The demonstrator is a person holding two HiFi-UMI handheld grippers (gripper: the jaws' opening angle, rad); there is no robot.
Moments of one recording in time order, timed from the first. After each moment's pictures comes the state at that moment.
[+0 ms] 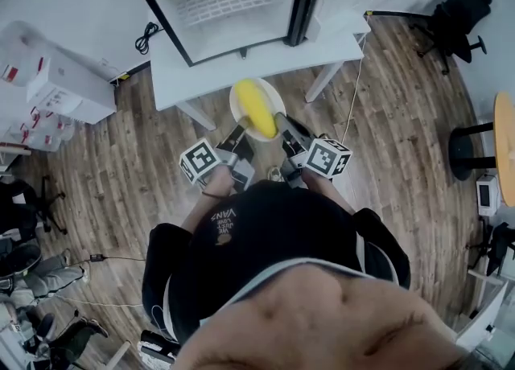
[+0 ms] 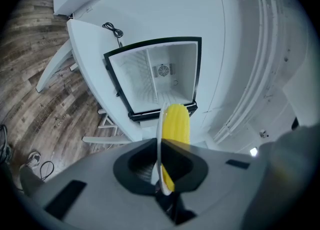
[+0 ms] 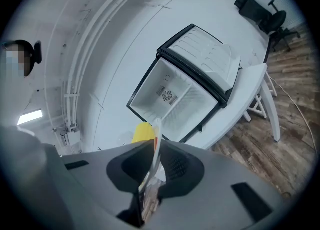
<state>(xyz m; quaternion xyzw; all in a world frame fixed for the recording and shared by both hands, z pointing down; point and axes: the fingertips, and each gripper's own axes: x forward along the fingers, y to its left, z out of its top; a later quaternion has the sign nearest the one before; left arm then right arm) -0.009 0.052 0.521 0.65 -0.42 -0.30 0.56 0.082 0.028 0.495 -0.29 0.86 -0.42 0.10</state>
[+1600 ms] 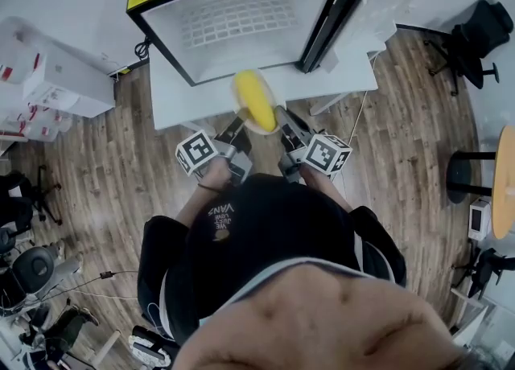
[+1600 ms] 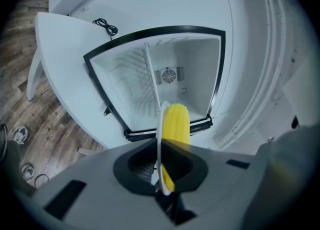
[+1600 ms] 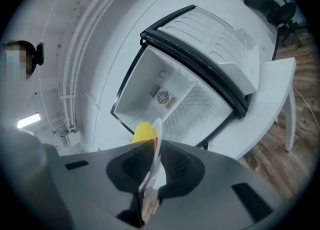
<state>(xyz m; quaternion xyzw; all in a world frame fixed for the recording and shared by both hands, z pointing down) -0.057 -0.085 0.521 0.63 -0.44 -0.31 0.56 0.034 -0.113 0.496 -0.26 0.86 -0.42 0.09</state>
